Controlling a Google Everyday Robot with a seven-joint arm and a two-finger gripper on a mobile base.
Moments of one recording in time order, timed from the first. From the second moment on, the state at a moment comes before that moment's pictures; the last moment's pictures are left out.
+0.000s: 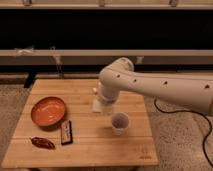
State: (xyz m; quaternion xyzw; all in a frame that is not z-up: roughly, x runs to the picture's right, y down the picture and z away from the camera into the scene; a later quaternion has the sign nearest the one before) arm -0.007 0.086 0.696 -0.26 -0.14 -0.07 0.95
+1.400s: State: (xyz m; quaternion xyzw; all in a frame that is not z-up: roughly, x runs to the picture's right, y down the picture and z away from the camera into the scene) arm 0.044 0.144 0.698 -0.27 -0.11 0.04 0.96
